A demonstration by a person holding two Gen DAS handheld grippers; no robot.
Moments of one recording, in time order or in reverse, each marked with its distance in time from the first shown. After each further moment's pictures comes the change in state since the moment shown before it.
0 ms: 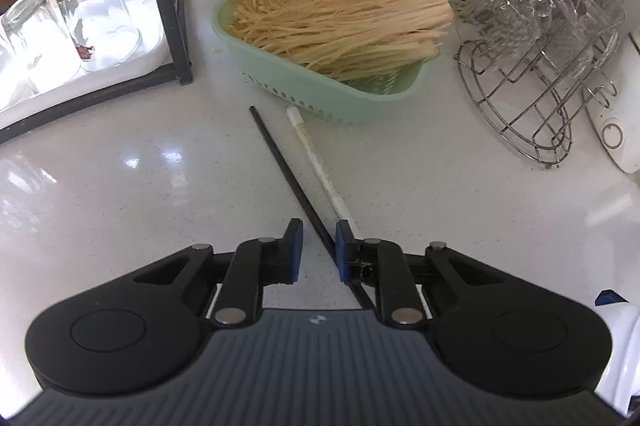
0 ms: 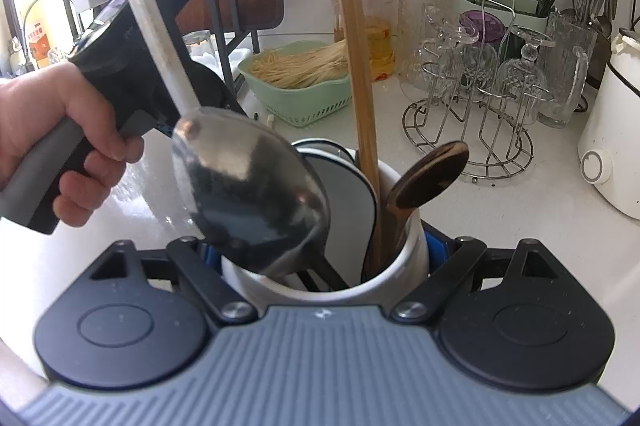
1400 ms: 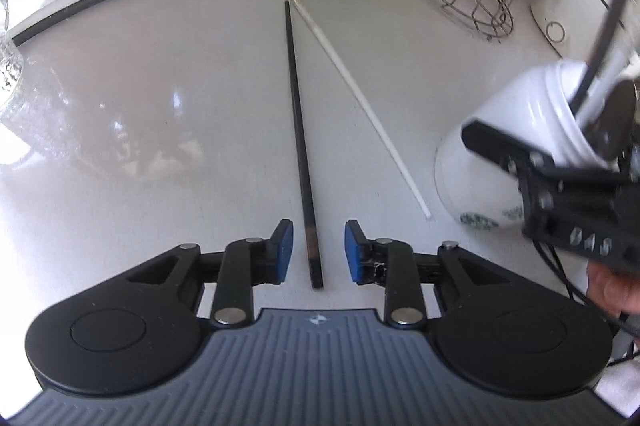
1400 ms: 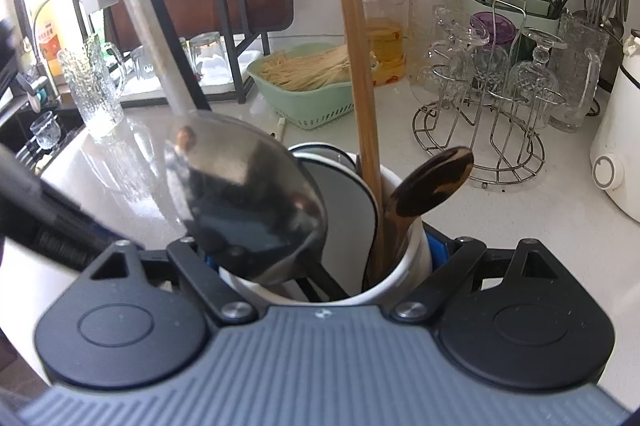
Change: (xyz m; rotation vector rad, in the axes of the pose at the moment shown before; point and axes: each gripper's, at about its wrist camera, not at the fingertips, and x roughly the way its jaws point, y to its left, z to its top) left arm -0.076 -0.005 -0.106 0.045 0.112 -0.055; right arm 0.005 -0.002 0.001 -0.006 -0.015 0.040
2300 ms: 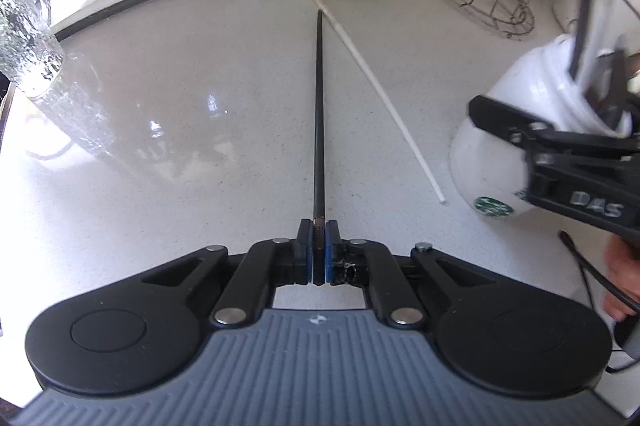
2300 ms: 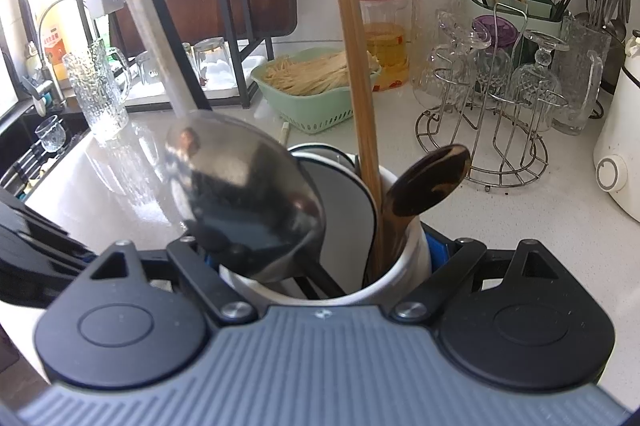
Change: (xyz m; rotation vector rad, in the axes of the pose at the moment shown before) left arm -0.018 -0.012 -0.019 -0.024 -0.042 0.112; right arm -0.002 -0.001 -0.002 -0.003 -0.015 0.013
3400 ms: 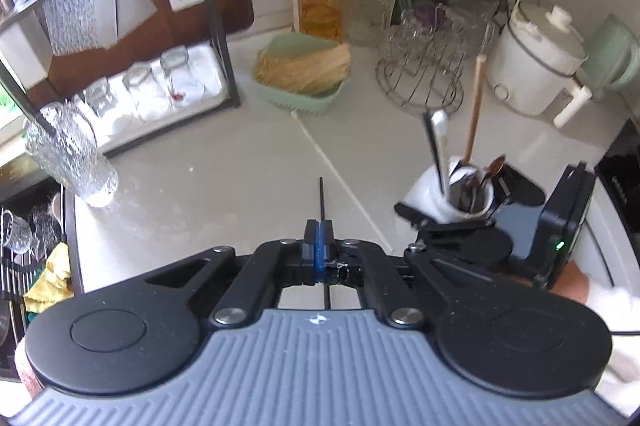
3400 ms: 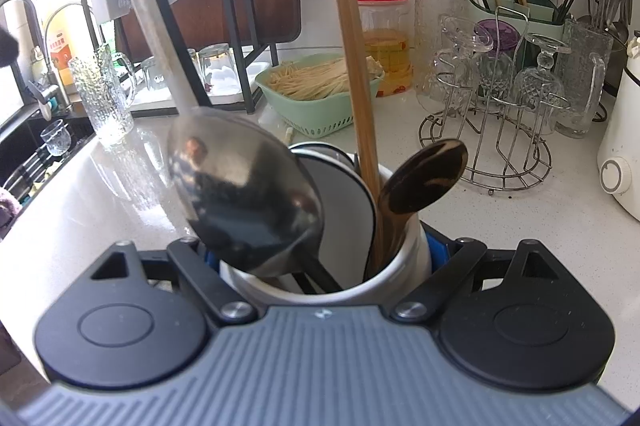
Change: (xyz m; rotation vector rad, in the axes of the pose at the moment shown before) left arm -0.155 0.006 0.047 0.131 -0.109 -0.042; right arm -0.002 -0.002 -0.003 0.004 -0.024 0.018
